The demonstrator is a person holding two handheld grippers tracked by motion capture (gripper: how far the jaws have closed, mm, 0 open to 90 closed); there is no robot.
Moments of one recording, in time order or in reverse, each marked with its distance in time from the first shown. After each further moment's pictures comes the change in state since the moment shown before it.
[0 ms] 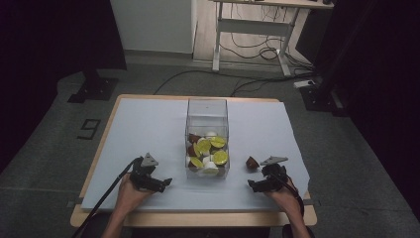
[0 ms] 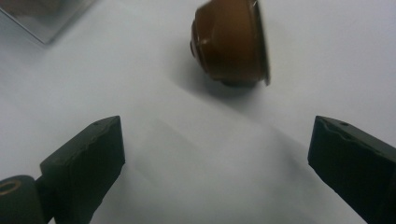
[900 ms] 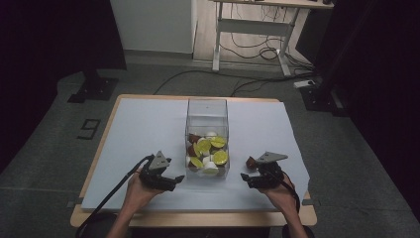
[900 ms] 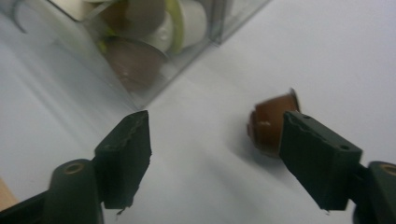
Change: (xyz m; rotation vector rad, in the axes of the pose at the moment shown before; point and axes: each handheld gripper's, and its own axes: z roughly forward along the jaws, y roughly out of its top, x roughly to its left) left arm -0.039 0.035 -0.013 -0.123 -0.057 0.150; right arm 0.027 0.028 -0.028 -0.158 0.097 -0.096
